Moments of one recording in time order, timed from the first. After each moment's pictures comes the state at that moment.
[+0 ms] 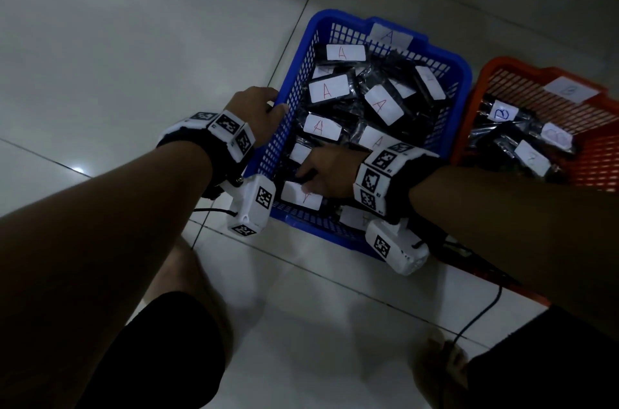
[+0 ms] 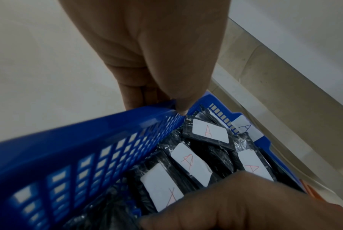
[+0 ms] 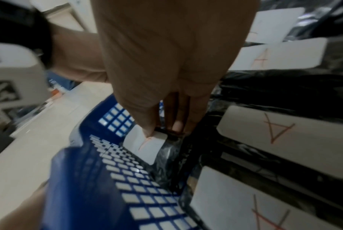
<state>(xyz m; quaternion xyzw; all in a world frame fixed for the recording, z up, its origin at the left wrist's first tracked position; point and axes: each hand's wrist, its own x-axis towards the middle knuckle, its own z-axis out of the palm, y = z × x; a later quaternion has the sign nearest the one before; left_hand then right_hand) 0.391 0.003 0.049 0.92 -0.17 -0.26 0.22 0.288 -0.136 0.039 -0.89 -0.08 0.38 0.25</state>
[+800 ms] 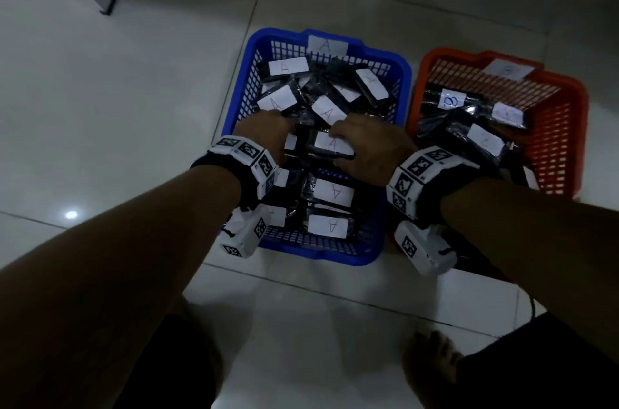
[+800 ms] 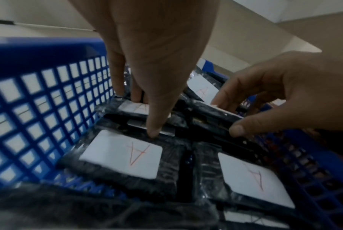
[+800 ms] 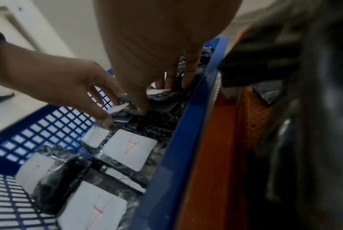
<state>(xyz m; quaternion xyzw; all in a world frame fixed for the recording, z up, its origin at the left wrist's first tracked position) 0.366 -0.079 0.039 0.87 -0.41 -0.25 -0.06 0.246 -0.241 0.055 -0.97 0.05 0.19 0.17</state>
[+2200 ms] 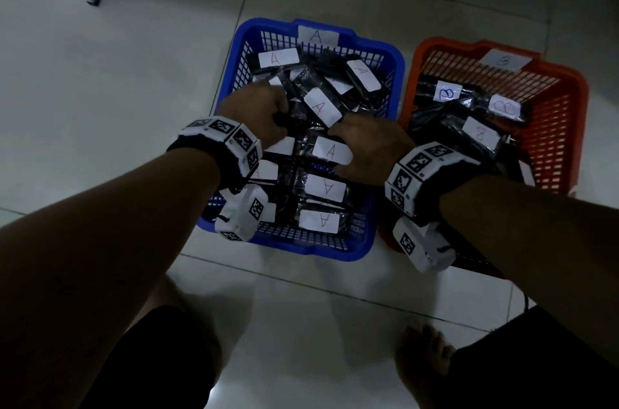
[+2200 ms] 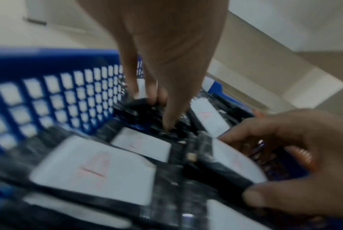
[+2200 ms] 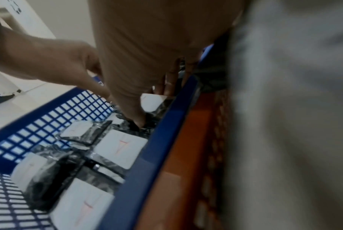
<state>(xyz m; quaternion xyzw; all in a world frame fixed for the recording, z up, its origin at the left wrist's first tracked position) 0.379 -0.083 0.053 0.91 -0.33 -0.23 0.09 0.236 -0.248 0.050 -0.97 0.04 0.20 0.16</state>
